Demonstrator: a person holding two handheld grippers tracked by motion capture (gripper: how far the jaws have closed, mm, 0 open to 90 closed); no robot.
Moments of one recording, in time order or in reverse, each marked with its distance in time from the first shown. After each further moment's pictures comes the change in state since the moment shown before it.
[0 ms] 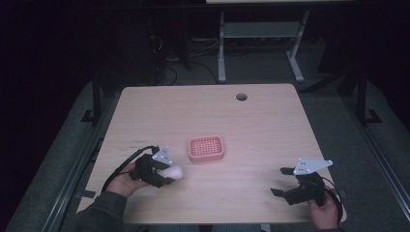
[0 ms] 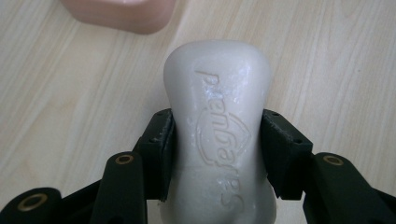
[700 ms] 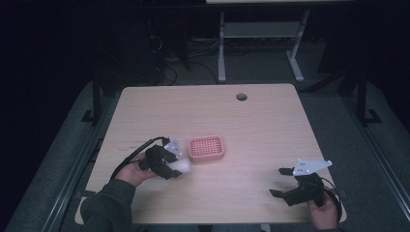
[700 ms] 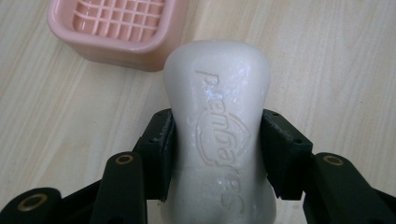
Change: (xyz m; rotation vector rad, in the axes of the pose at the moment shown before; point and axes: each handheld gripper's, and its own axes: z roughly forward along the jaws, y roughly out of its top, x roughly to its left) left arm 0.013 0.033 0.005 0.034 -0.024 0.026; right arm 0.003 0.002 0.001 -0.007 0.021 -0.010
